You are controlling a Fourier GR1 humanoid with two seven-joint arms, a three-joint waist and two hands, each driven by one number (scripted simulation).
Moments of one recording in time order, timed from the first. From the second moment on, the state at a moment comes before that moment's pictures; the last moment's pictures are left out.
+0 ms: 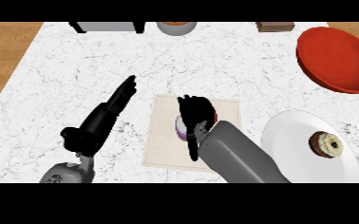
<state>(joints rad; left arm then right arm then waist) -0.10 0.17 -0.22 -1.60 0.06 -0.10 0.06 -0.65 -0.01 0.64 -1.12 0.58 0.45 0.82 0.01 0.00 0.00</state>
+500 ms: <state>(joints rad) -0.13 0.14 -0.20 -1.58 0.02 -0.11 0.07 -0.67 0.00 0.63 -1.02 0.66 0.33 0.64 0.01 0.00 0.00</state>
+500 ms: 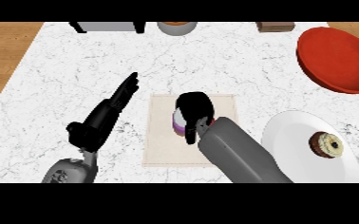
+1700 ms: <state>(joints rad) -0.12 0.13 -0.17 -1.59 0.02 -0.15 0.06 -0.89 -0.39 0.29 -0.63 0.80 -0.24 0.48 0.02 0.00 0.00</state>
